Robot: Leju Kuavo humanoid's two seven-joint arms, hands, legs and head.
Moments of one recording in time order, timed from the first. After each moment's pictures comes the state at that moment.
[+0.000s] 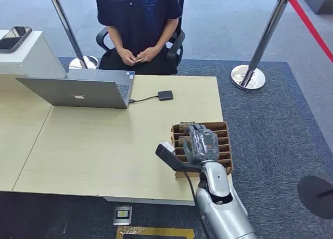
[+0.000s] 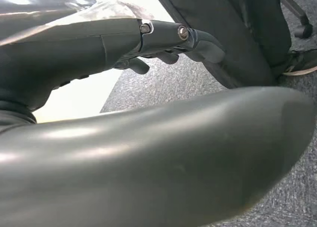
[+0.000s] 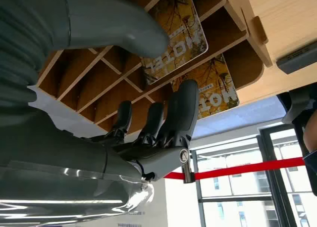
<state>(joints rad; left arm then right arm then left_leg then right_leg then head) -0.09 -0.24 0.83 -0.19 -1.42 0.58 0.16 -0.34 0.16 0.50 -0.89 1.38 -0.28 0.09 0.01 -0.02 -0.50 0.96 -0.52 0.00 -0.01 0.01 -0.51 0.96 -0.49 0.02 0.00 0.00</state>
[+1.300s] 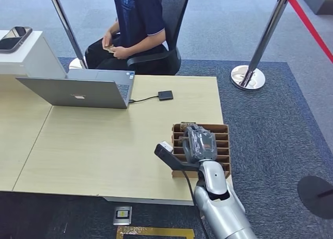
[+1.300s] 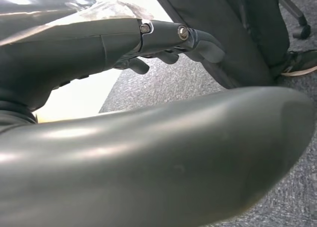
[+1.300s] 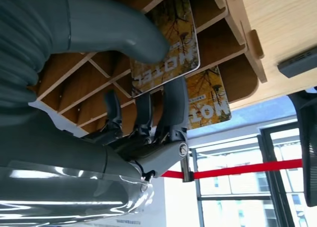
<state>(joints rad) -0.09 -0.24 0.83 -0.19 -1.43 0.58 0.15 -0.34 0.16 0.50 -0.83 1.41 -0.31 0.11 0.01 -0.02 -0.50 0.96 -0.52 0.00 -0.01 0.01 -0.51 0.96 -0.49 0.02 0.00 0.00</state>
